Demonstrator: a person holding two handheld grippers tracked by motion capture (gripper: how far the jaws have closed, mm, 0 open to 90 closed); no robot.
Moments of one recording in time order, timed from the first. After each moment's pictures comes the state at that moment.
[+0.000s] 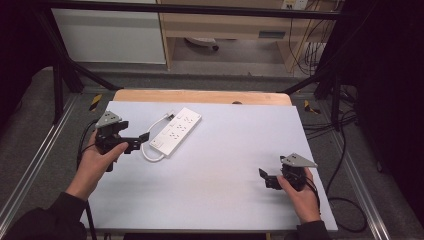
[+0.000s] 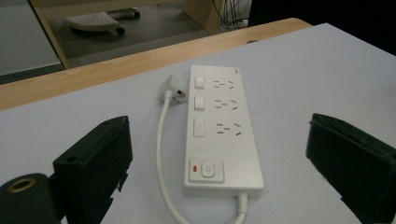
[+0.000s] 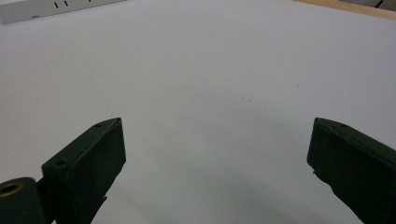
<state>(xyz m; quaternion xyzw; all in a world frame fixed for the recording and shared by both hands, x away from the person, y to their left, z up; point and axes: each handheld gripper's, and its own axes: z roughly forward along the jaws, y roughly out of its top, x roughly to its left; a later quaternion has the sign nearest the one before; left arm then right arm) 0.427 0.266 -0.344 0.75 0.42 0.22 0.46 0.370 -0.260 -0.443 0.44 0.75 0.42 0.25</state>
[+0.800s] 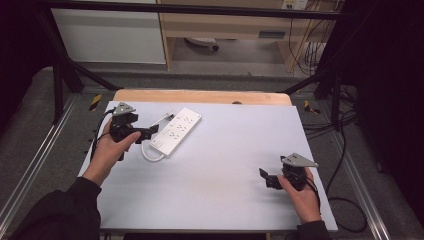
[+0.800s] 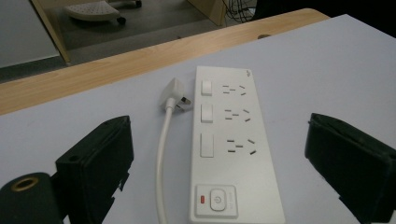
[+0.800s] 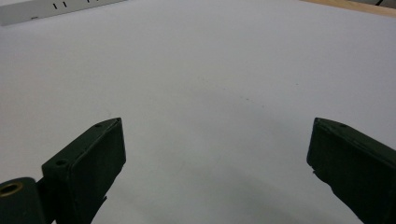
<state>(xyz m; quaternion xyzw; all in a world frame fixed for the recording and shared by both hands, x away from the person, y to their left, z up) 0.469 0.247 -0.353 0.76 0.43 0.22 0.44 0.370 -0.262 -0.444 0.44 0.75 0.43 0.25</state>
